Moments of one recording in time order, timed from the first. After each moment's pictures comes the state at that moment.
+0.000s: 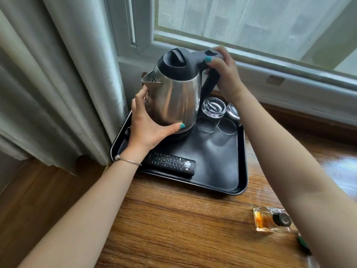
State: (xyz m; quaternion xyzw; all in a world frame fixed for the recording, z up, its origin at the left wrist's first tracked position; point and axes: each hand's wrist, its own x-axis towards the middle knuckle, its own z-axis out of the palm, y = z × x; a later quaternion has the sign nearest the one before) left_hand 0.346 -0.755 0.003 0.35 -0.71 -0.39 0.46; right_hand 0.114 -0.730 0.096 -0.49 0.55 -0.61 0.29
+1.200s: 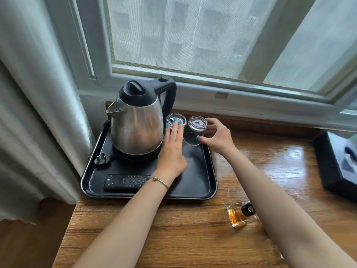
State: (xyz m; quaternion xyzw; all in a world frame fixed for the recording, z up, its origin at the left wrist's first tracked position) left_hand 0.249 -0.679 -0.011 0.24 -0.90 -0.29 0.23; right_hand 0.084 -0.593 0.025 -0.35 0.85 -0.38 0.09
